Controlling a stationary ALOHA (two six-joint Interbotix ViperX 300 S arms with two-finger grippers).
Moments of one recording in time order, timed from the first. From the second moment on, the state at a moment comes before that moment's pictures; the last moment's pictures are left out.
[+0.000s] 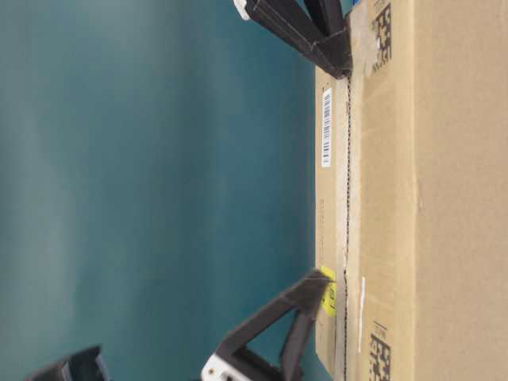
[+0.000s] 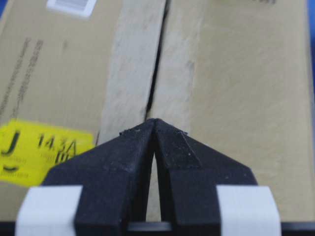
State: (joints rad) left arm 0.05 -0.20 0.89 -0.03 -0.27 -0.11; right arm -0.10 -0.25 1.03 0.05 -0.29 0.06
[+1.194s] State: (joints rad) left arm 0.07 -0.12 1.15 -0.05 -0.74 0.02; right arm -0.10 -0.25 1.04 0.05 -0.30 0.07
